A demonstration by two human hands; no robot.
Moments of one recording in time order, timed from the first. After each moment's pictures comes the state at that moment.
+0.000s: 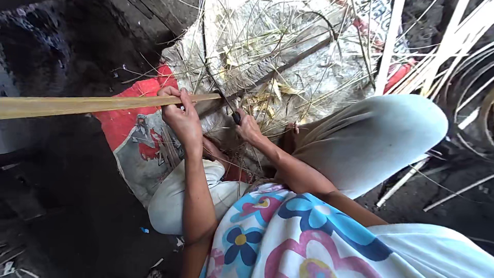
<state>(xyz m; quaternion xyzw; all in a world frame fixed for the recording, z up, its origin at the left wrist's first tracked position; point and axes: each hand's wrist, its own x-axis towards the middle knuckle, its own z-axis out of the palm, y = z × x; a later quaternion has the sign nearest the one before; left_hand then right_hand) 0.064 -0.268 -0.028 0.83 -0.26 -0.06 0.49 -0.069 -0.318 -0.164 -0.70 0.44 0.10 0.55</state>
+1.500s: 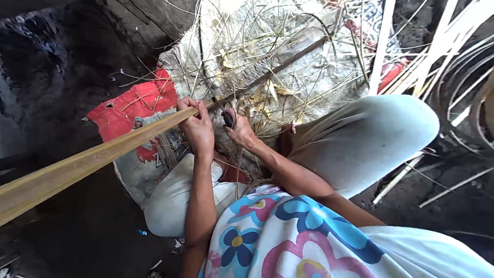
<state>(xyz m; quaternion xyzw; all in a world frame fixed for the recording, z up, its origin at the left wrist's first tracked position) 0.027 -0.255 -0.036 0.84 -0.35 -0.09 0.40 -0.062 -0.315 -0.156 -0.70 0.42 -0.01 0.59</state>
